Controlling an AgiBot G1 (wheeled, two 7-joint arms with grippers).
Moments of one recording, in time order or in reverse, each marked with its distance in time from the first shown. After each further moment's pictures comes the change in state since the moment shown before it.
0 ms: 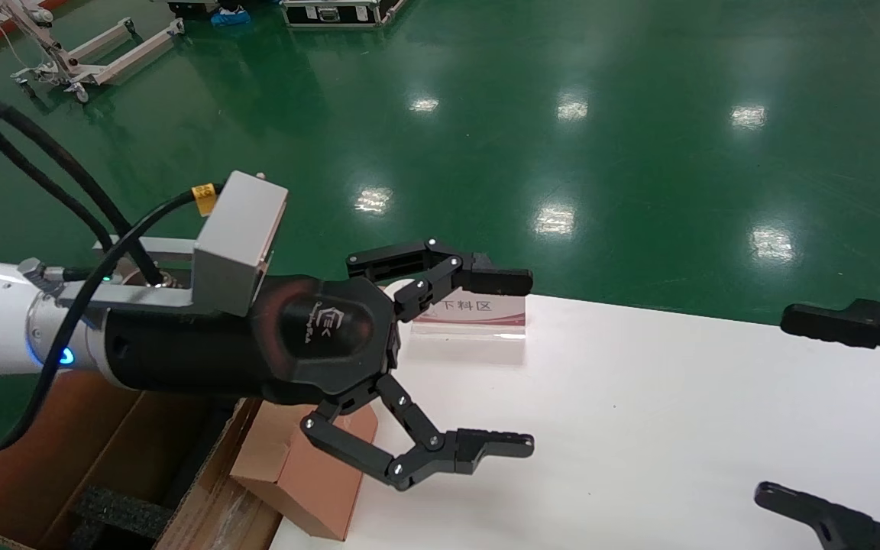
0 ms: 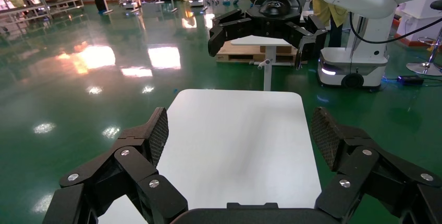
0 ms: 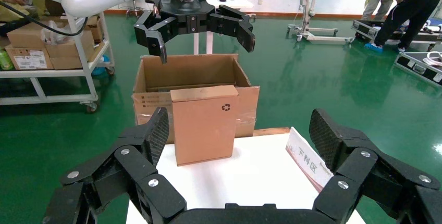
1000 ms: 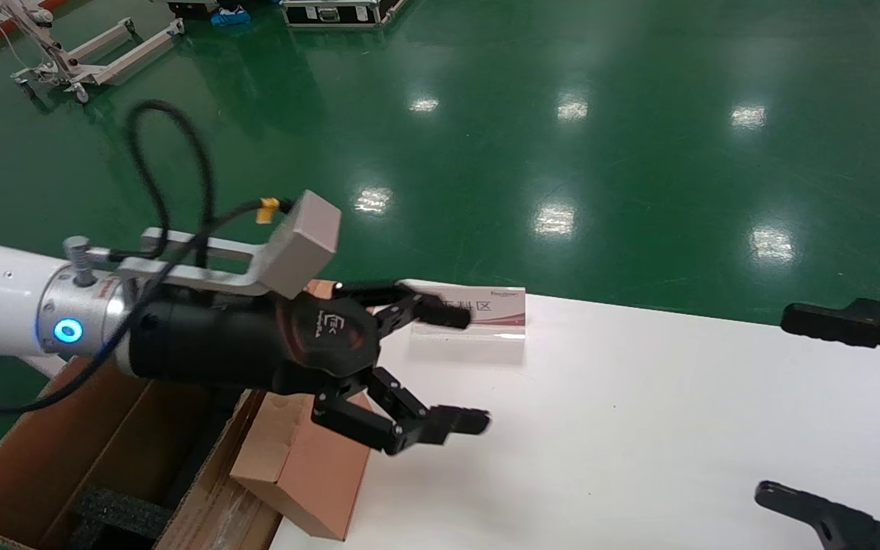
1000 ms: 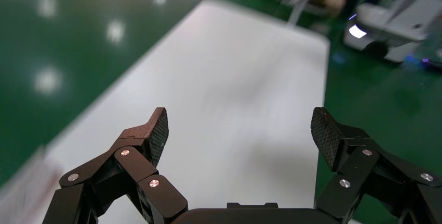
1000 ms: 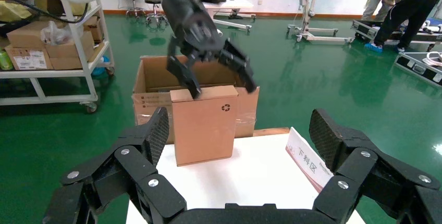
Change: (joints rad) left arm -0.160 -0.078 0.149 -0.047 0.293 -0.038 -0.413; right arm 0.001 0.000 -0.001 -0.001 0.001 0.000 -0.001
